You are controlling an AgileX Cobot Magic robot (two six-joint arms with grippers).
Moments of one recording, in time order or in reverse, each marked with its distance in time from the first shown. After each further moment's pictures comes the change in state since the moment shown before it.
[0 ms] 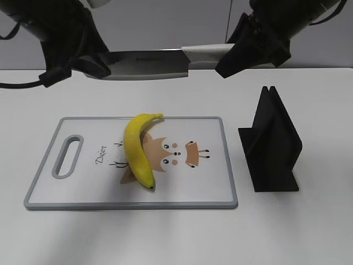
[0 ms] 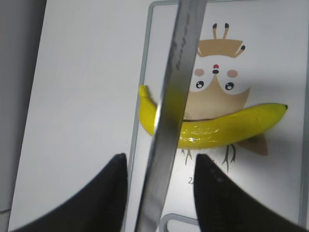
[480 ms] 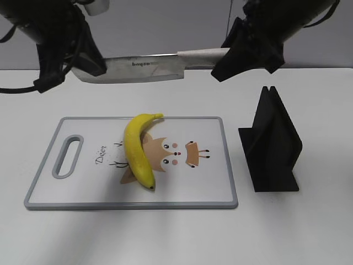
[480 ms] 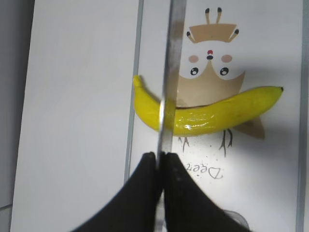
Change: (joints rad) left arm -0.001 0.000 0.000 0.046 0.026 0.014; right arm 0.008 0.018 0.000 -0.013 -0.032 -0.037
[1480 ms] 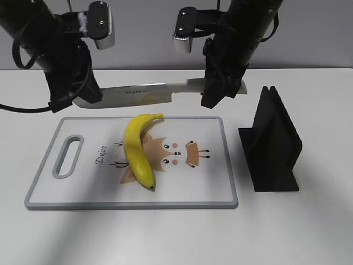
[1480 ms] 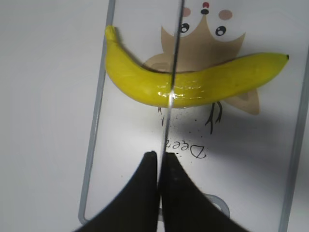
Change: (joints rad) left arm 0.034 0.136 -0.003 0.059 0.034 -0.096; right arm 0.185 0.224 -0.224 -0.470 0.056 0.377
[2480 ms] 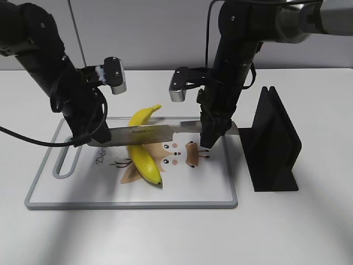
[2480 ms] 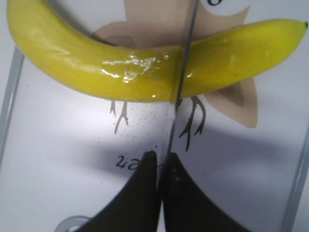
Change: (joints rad) left arm 0.011 0.199 0.094 -0.079 -0.106 -0.024; right arm -0.007 0.238 -0.014 0.008 0.003 0.000
